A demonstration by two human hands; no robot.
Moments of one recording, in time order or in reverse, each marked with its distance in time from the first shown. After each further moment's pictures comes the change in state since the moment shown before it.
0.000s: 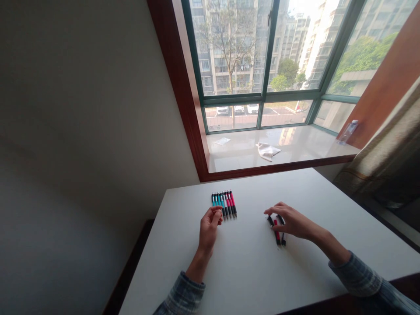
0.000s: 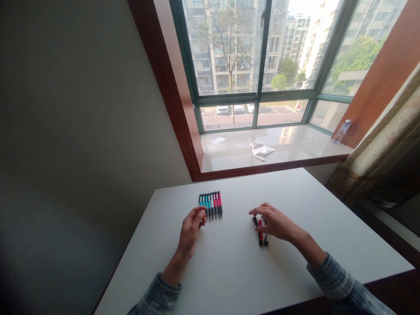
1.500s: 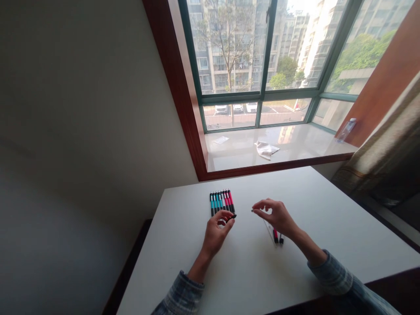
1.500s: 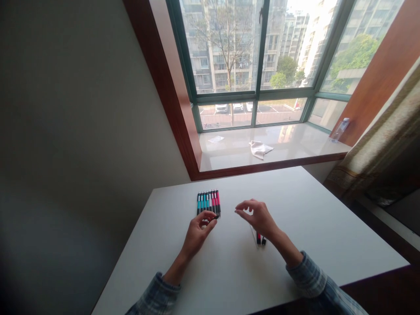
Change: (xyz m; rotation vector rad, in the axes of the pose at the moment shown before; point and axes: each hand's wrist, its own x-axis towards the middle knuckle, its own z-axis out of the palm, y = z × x) left_hand -0.015 0.005 0.015 0.337 -0.220 0.103; right_hand 0.032 -0.040 0.025 0.166 0.405 -0.011
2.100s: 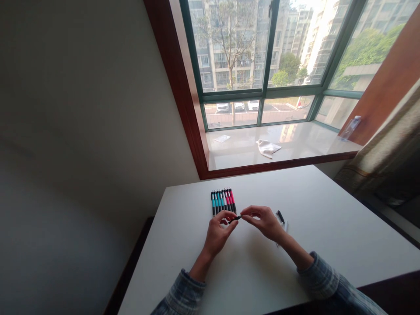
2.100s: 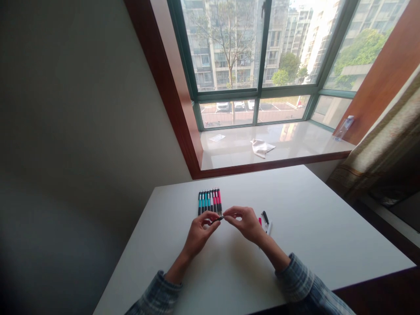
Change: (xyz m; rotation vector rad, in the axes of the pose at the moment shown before) left_hand 0.000 -0.001 -0.001 0.097 -0.079 0.070; right_hand 0.003 -0.019 0.044 0.394 -0.096 0.084
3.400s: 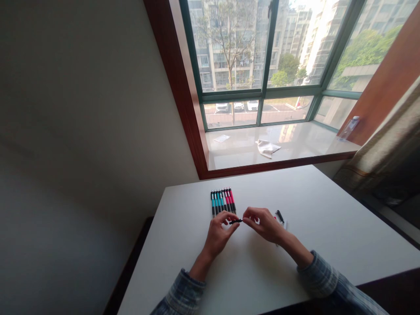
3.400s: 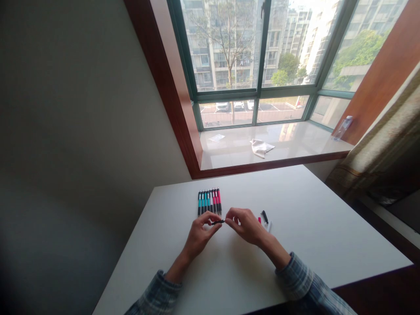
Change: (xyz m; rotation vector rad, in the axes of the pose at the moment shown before) left_hand -0.003 0.005 -0.001 0.090 -0.044 0.089; right_hand -0.007 -0.003 -0.006 -0.306 -0.119 -0.118
